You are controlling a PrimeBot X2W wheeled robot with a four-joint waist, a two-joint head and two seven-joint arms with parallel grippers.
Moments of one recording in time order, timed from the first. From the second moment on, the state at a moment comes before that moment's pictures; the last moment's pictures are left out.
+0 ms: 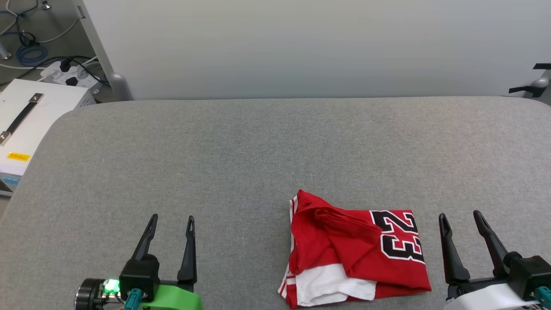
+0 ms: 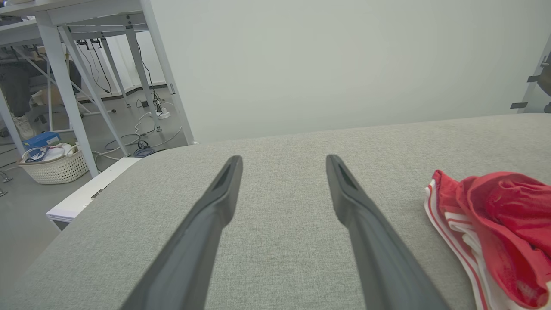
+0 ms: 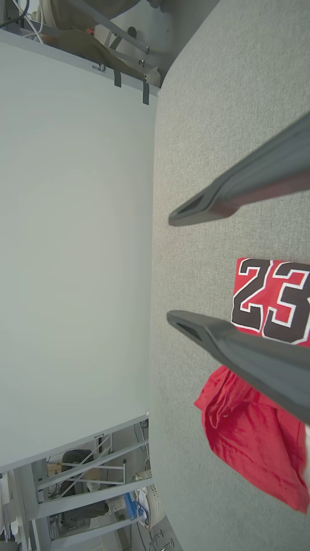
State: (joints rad) left arm 0.10 0.09 -0.06 0.04 -0.01 -0.01 -0.26; right arm 0.14 -0.11 0.00 -0.04 0.17 0.13 -0.25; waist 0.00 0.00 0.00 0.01
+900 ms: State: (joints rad) left arm 0.07 0.09 -0.07 0.04 -0.02 -0.01 -0.26; right arm -0.15 -0.49 0.07 -0.03 0.42 0.13 0.13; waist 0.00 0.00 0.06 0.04
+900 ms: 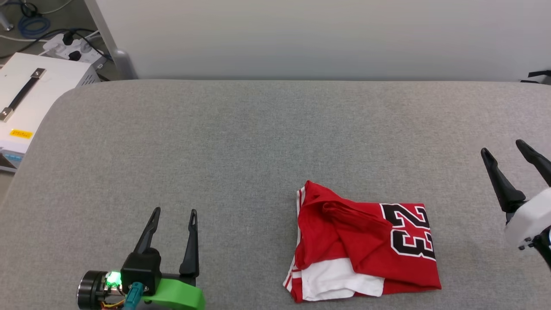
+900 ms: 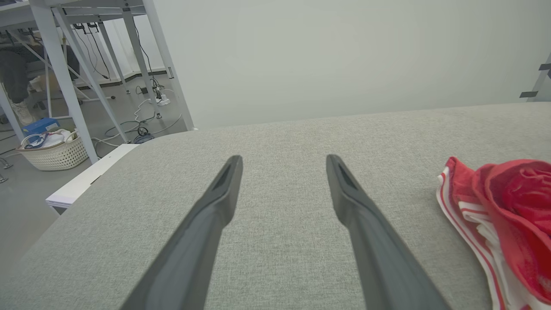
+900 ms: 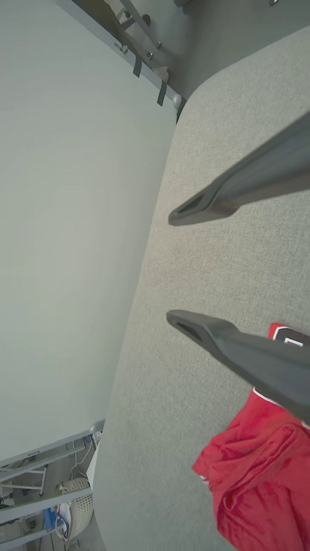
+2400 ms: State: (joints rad) left arm -0.04 0.07 -0.10 0.05 -0.02 -0.02 -0.26; right arm -0.26 -0.59 0.47 0.23 0.97 0.13 0.52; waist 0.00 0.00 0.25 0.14
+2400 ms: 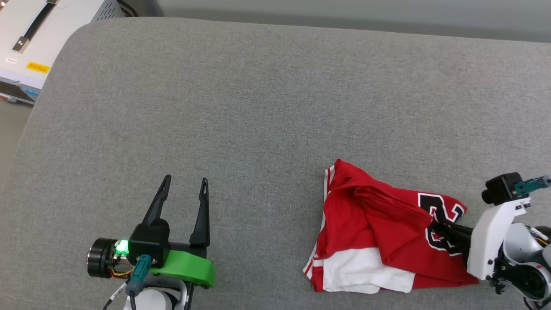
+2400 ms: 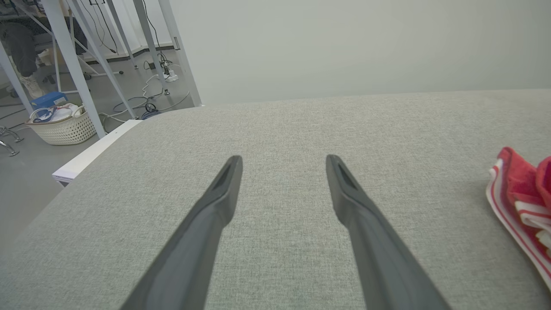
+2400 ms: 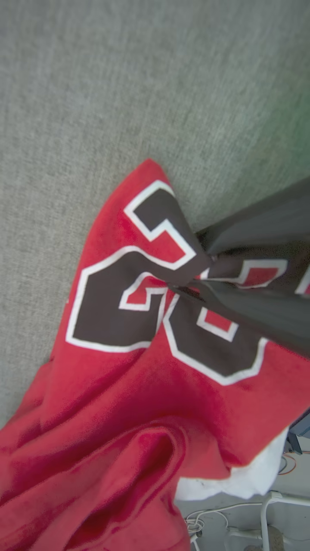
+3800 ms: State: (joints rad) left arm -0.08 0.09 -0.07 -0.01 -0.01 -0.02 -0.26; right arm -0.50 -0.83 0.30 0.24 0.70 0.13 0.40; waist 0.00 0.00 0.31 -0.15
